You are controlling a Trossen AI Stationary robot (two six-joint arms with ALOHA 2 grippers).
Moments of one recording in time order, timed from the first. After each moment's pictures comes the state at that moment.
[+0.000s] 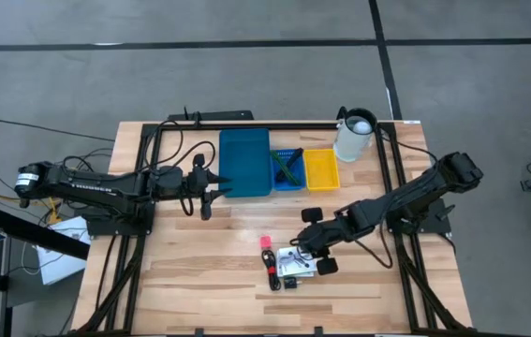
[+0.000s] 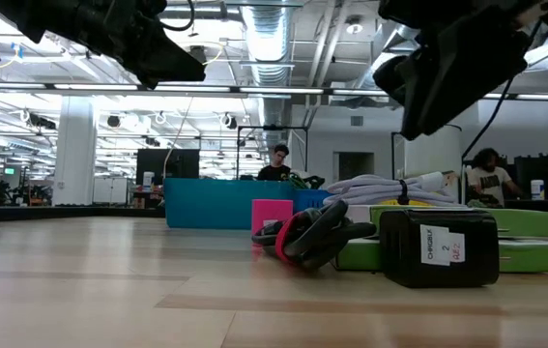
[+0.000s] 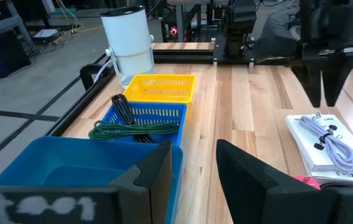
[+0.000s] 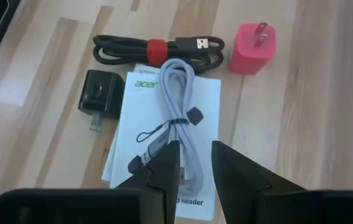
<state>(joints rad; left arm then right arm) 0.03 0.94 0.50 0.17 -0.19 0.02 0.38 1.53 0.96 -0.42 0.03 0.08</state>
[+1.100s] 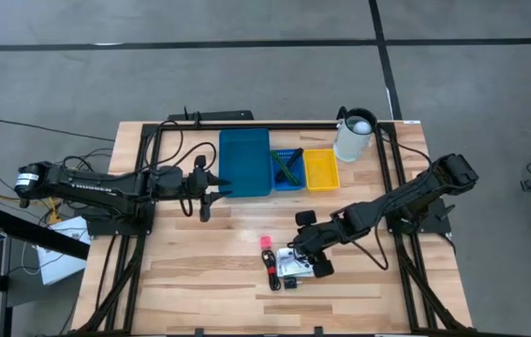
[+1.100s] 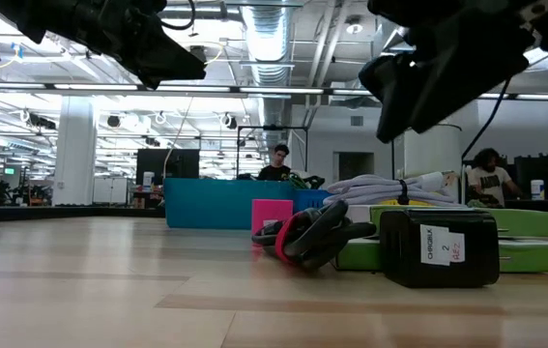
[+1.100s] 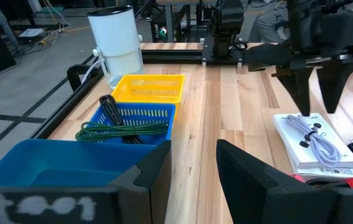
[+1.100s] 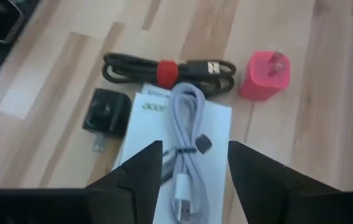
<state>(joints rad) 0.03 0.94 0.50 0.17 -0.14 0.02 0.38 1.58 0.96 -0.31 0.01 0.02</state>
